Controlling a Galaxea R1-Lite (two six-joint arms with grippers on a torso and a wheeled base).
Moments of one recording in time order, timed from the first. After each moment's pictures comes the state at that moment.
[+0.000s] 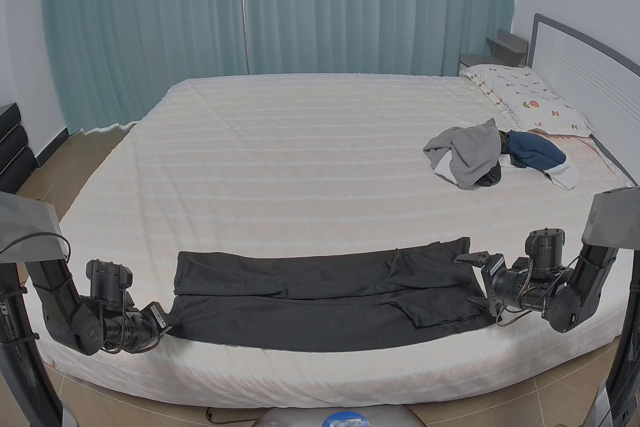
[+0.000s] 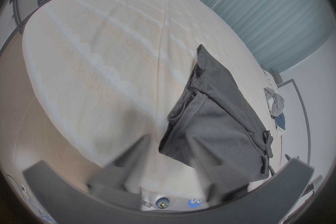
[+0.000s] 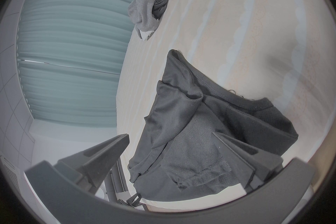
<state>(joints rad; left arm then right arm) 0.01 2.13 -0.32 -0.90 -0.14 -0.68 0.13 2.21 -0.46 -1.19 0.29 1.16</state>
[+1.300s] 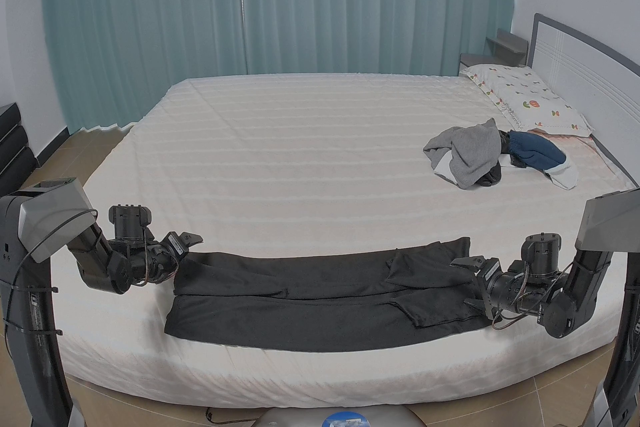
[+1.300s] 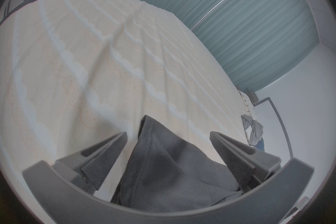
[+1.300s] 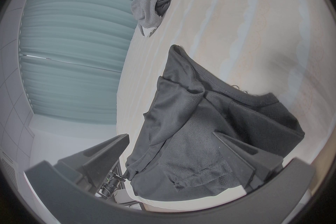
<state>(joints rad) 0.04 2.37 -0.93 -0.80 -0.24 -0.73 0.15 2.24 -0.45 -1.25 0.29 1.14</state>
